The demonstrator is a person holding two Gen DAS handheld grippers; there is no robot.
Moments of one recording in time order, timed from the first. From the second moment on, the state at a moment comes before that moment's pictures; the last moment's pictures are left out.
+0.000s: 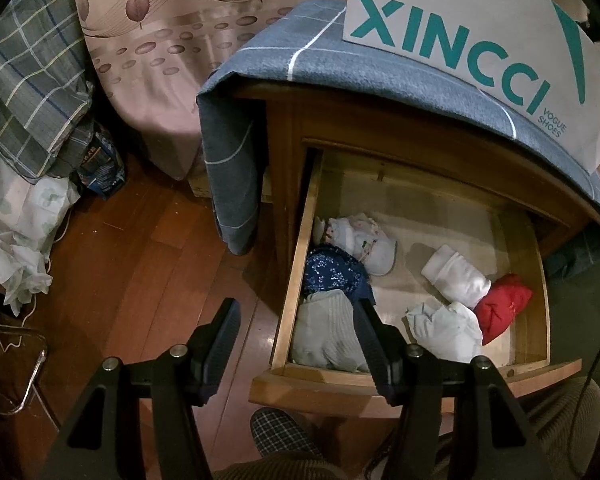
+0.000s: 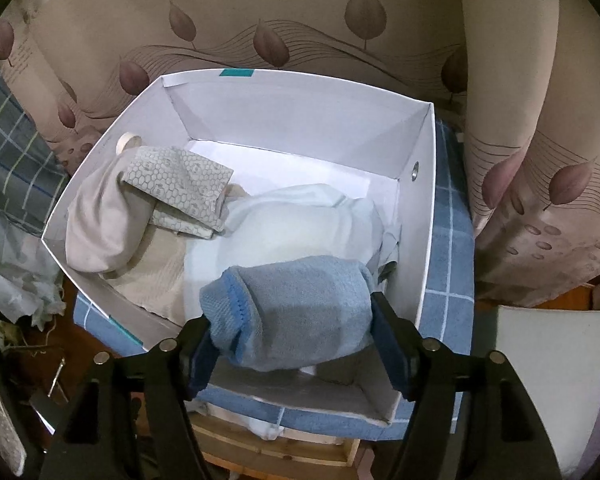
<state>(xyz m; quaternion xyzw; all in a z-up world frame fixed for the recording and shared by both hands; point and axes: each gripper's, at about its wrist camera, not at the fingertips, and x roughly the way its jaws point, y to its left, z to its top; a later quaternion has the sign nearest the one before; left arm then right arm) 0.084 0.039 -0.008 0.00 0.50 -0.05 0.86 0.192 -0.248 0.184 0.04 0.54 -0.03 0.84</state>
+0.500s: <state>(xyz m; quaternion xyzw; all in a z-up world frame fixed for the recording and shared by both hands) 0.082 0.039 -0.009 0.00 0.50 -0.05 0.86 0.149 -0.245 0.233 0.04 0.53 0.00 0.85</state>
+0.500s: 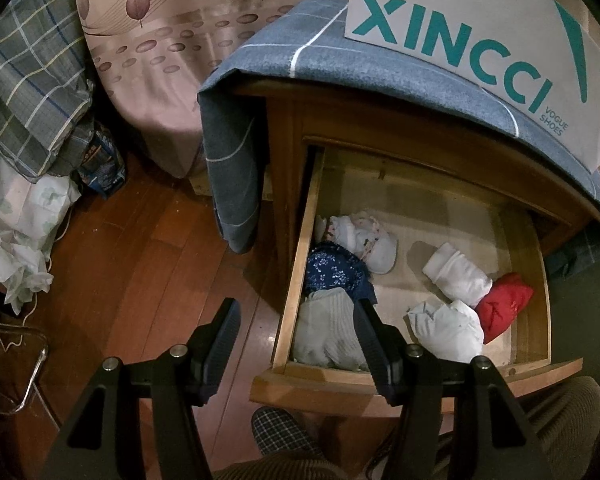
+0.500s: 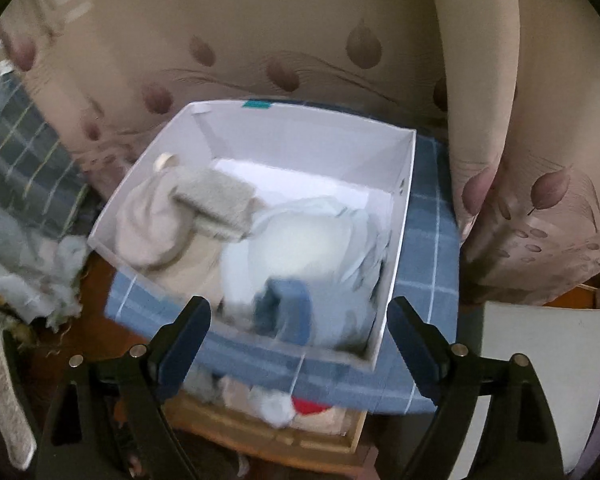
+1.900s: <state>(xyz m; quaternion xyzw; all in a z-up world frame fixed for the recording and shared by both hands) 0.092 0.068 -0.015 -0.10 0.52 -0.07 0.84 0.124 -0.157 -0.120 0.03 0.78 0.06 0.62</state>
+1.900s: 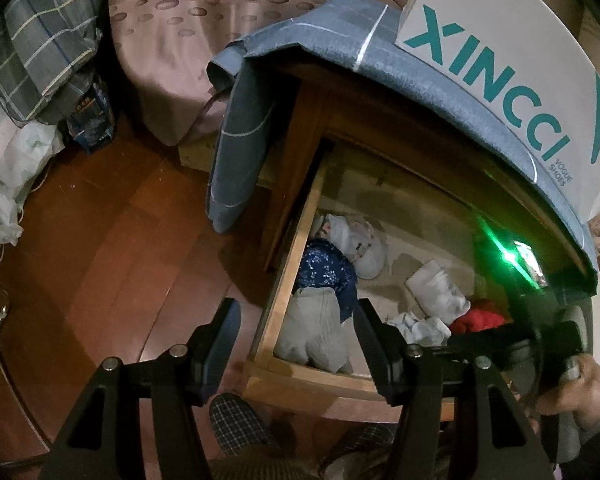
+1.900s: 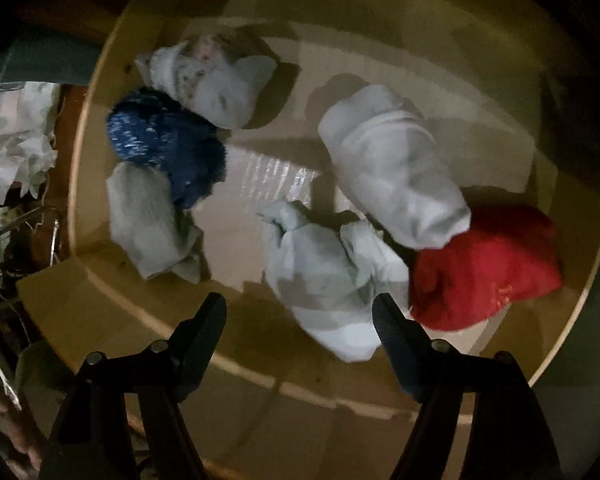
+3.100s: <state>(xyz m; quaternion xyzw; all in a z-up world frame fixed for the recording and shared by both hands) 0.098 0.060 -0.028 -0.09 0.55 -0.07 0.82 0.105 -0.170 -0.119 0.04 0.76 0.06 0.64</state>
